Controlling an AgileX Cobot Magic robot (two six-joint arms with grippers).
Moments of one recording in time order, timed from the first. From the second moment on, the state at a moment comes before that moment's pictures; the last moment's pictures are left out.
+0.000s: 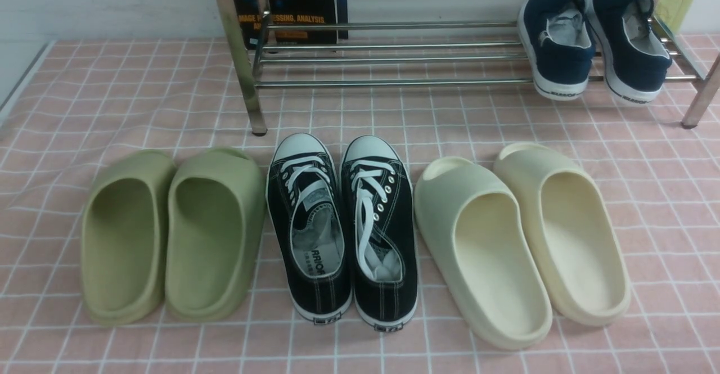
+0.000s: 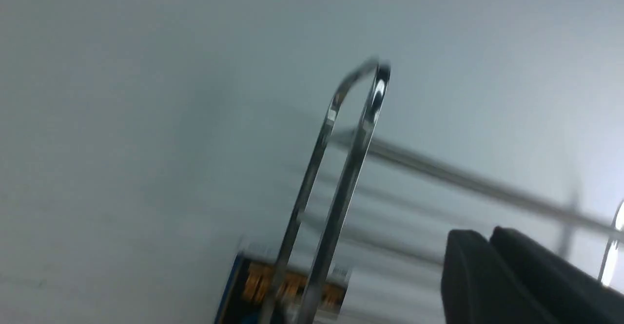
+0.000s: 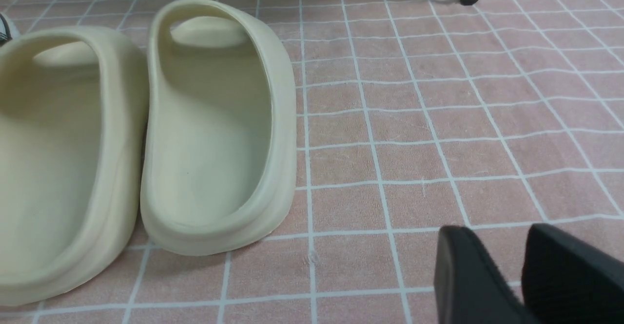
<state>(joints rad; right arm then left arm) -0.05 -0.01 0.02 0.05 0.36 0.04 -0.11 0.15 -0.45 -0.17 -0.05 -0.12</state>
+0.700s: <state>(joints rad) -0.05 -0.01 0.02 0.05 0.37 0.04 -0.31 1.31 -0.99 -0.42 0.73 0.14</state>
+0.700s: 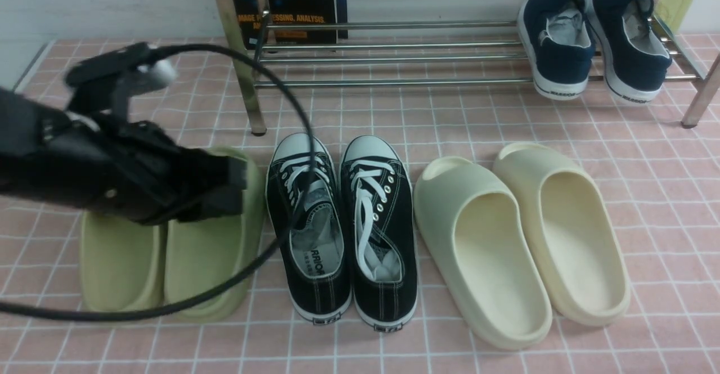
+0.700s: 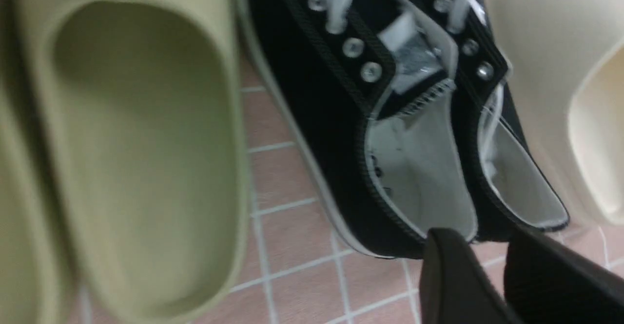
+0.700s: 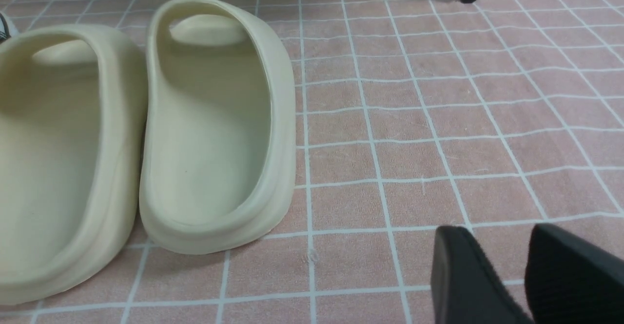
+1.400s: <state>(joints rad) -0.05 -0.01 0.02 0.05 0.37 0.04 -0.62 1.78 -1.15 0.57 0.66 -0.86</state>
